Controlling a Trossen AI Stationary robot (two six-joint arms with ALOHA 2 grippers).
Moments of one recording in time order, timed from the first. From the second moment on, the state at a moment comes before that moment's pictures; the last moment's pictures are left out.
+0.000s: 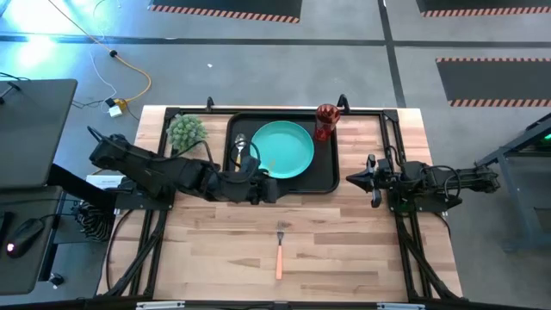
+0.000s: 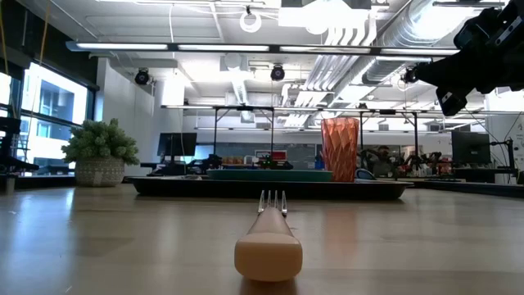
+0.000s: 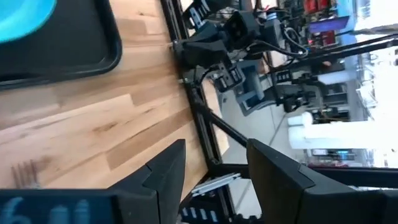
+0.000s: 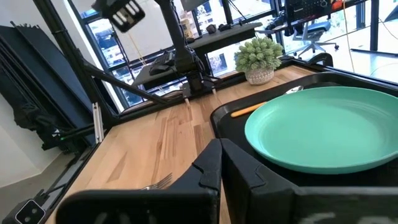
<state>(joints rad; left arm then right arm) -0.32 1.53 1.50 -0.46 -0.43 -1.46 0.10 0.01 0.05 -0.07 0.16 0.31</state>
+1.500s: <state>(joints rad) -0.31 1.80 1.60 -0.68 -0.38 -1.42 0.10 0.05 0.05 -0.07 0.15 0.40</state>
